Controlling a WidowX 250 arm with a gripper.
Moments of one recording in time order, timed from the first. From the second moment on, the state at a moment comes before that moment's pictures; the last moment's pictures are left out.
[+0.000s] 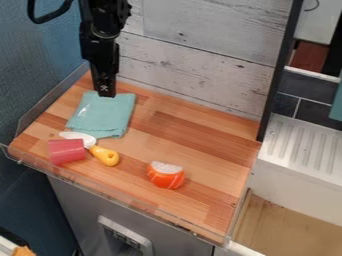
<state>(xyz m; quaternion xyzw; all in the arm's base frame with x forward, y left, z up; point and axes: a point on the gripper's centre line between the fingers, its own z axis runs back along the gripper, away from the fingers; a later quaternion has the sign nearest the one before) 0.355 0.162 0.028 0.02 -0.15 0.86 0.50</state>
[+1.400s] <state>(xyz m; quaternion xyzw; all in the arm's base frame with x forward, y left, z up) 0.251 0.195 0.024 0.06 -0.15 0.88 0.45</state>
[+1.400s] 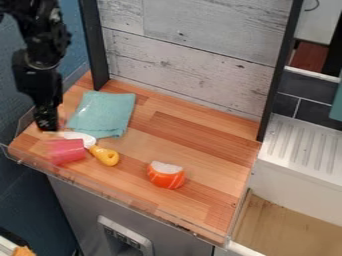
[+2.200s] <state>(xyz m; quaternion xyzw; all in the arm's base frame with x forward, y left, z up) 0.238 0.215 -0.029 0.10 -0.09 0.89 0.43</state>
